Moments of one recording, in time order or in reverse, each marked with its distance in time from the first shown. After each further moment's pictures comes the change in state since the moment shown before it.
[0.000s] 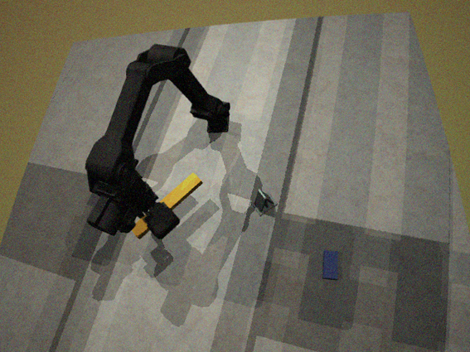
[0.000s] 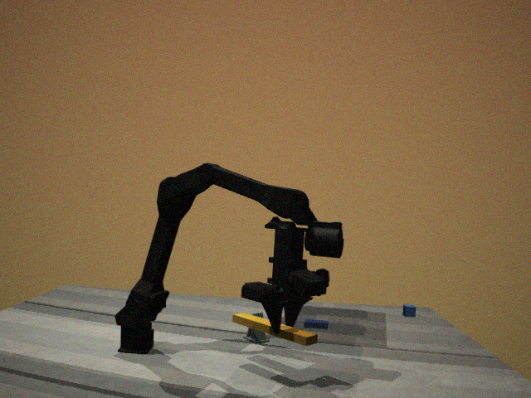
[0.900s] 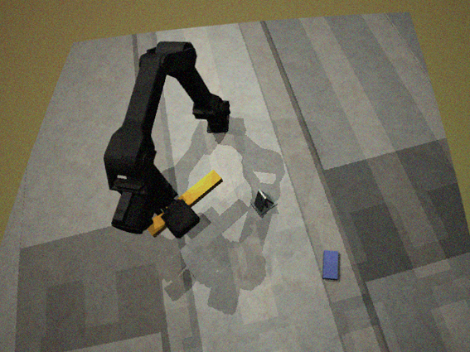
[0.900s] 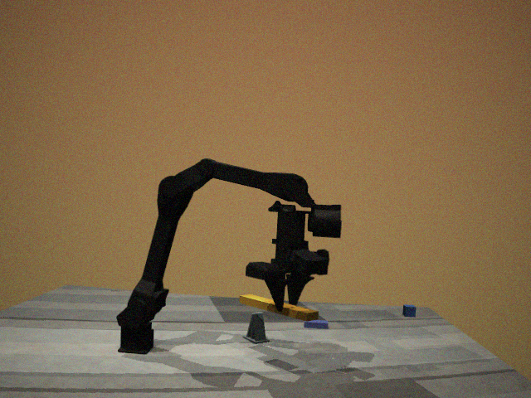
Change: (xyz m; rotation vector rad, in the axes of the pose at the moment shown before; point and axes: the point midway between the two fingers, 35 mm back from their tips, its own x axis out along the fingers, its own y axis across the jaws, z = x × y) arm -0.032 0.043 -0.035 0.037 -0.004 0.010
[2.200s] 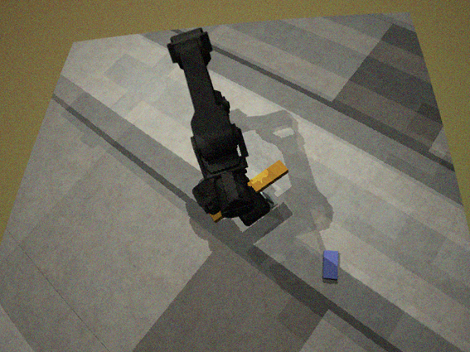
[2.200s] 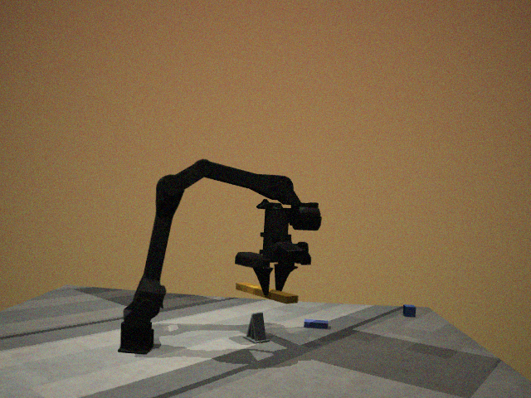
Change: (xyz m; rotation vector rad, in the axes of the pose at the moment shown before) arm -0.003 0.080 -0.128 0.104 0.015 0.006
